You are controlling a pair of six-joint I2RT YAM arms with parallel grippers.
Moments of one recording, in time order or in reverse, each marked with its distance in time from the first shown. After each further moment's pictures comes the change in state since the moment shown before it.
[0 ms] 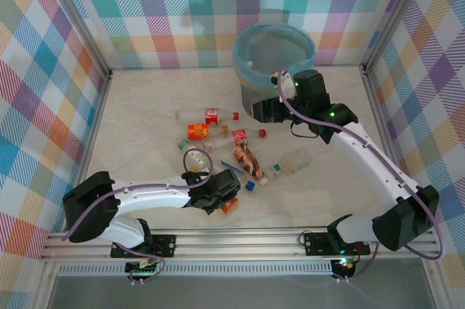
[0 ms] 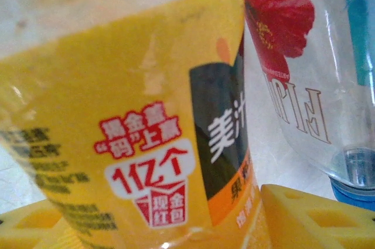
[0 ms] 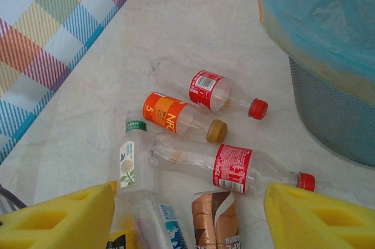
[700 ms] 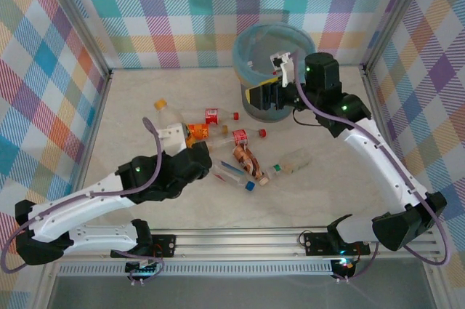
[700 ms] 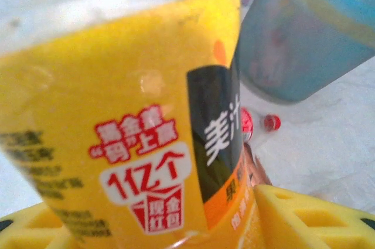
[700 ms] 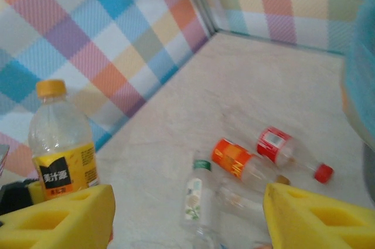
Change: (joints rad) left arm -0.035 -0.369 0.426 -0.440 -0.653 0.660; right arm 0.000 0.000 0.204 0.026 -0.227 0.028
